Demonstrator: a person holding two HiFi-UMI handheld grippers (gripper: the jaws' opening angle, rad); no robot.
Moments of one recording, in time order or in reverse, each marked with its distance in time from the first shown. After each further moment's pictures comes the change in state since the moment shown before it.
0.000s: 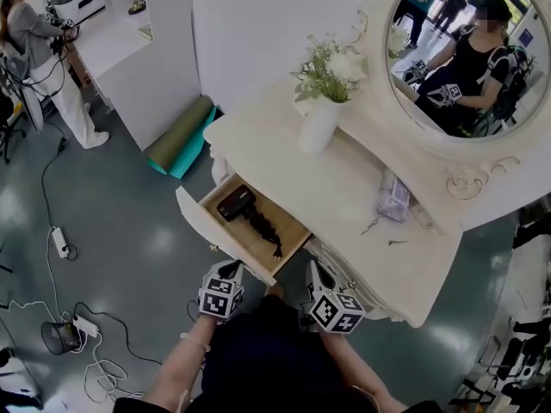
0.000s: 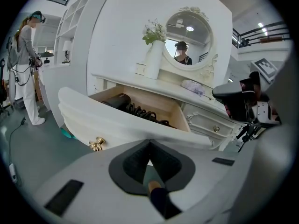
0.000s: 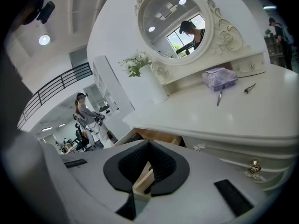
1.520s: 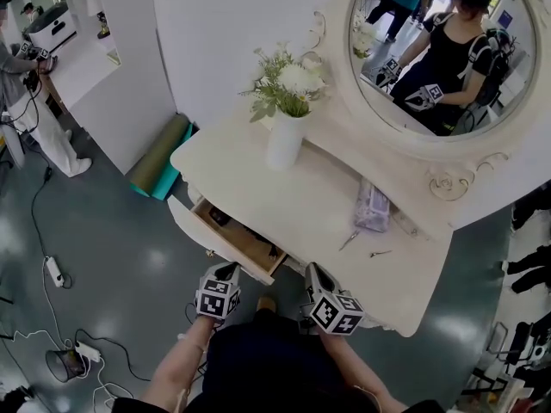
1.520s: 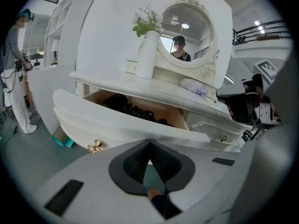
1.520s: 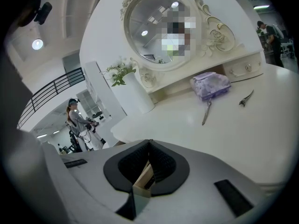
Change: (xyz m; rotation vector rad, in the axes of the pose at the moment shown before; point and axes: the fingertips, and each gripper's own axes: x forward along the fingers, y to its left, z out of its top) left arm 0.065 -0.019 0.053 0.051 0.025 -0.038; right arm 0.017 -0.060 0.046 0.058 -0.044 -0.053
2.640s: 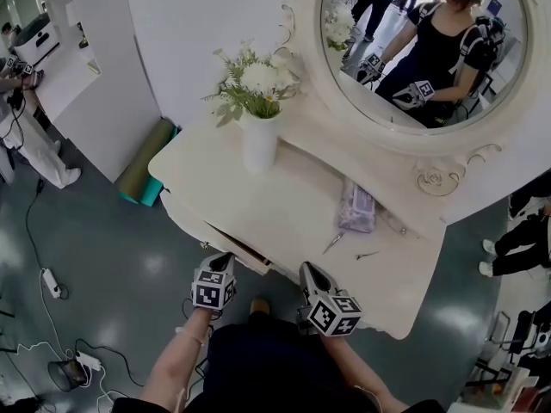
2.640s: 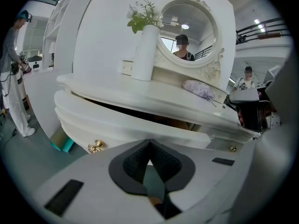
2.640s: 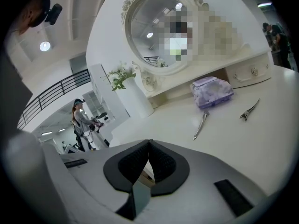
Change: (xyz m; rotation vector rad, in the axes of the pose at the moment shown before) left arm 0.046 -0.011 0.041 0.003 -0.026 0.016; right arm 0.000 -0.027 0.023 -0.038 -0.024 0.069
